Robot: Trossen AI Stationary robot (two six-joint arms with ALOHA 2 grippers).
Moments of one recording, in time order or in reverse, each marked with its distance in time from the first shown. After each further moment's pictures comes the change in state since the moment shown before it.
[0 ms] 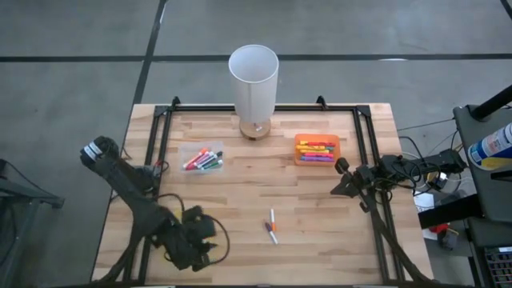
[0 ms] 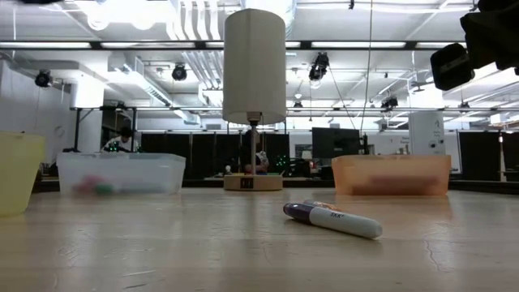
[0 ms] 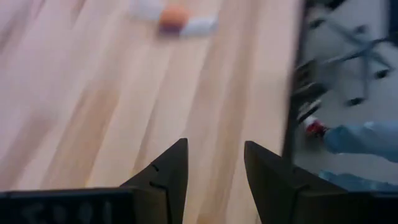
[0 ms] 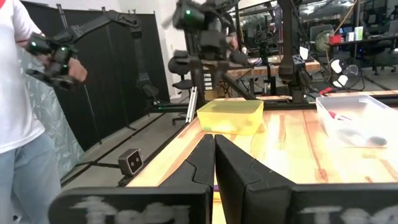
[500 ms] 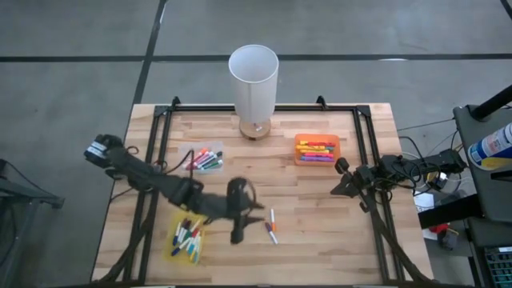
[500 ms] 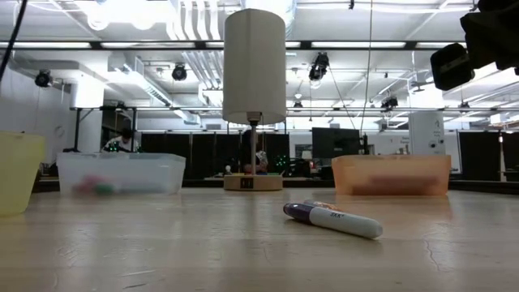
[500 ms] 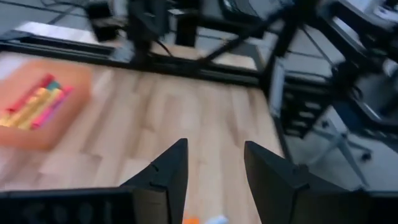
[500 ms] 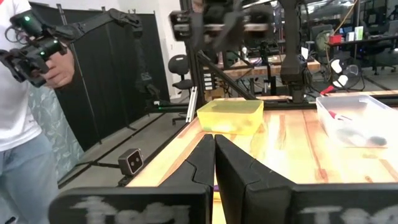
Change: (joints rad) left arm 0.348 0.012 0.005 0.640 0.028 0.690; right arm 0.000 0.000 0.000 0.000 0.000 0.000
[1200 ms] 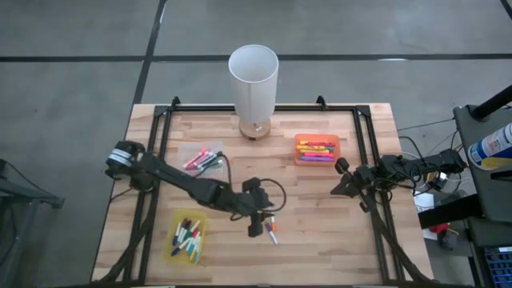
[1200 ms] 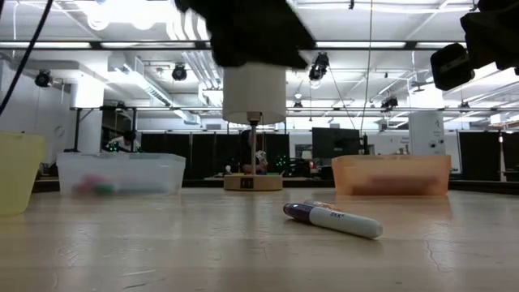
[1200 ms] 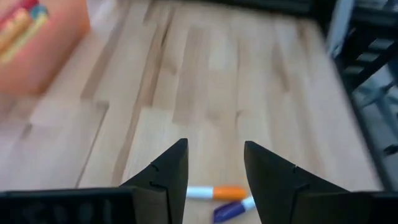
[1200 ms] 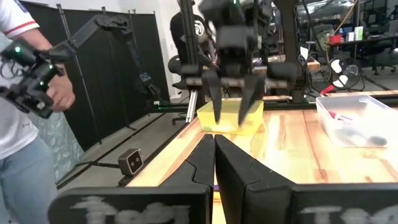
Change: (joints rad) left arm 0.118 0.230 -0.002 0.025 0.110 0.014; right arm 0.000 0.000 0.000 0.000 0.000 0.000
